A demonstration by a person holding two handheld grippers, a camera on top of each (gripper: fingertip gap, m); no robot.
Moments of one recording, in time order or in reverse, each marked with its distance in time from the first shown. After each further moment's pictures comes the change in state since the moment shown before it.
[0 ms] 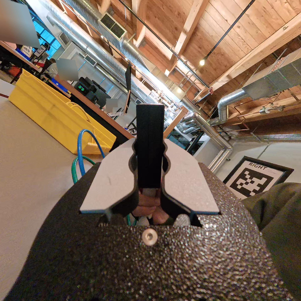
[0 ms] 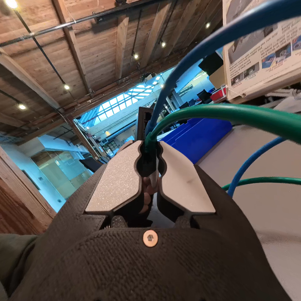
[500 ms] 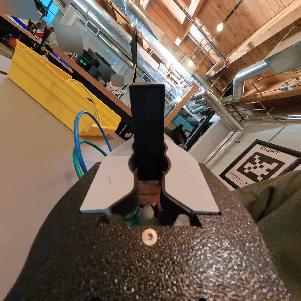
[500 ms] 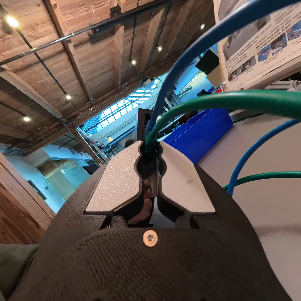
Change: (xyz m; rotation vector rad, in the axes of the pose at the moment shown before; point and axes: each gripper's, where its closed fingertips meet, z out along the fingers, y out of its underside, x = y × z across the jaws) left arm -0.008 0.019 0.003 -0.151 -0.054 0.010; right arm 0.006 0.002 0.003 0.026 0.014 0.064
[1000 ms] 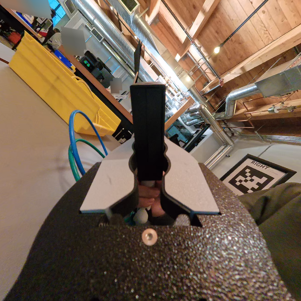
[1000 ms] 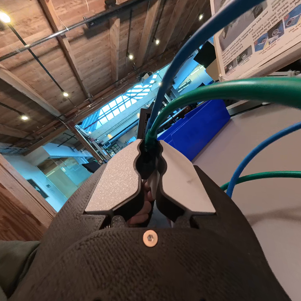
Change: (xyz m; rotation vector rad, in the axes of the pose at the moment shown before) left arm -0.012 0.003 0.000 0.068 0.009 -0.094; right arm 0.012 0.007 0.001 -0.031 0.013 0.018
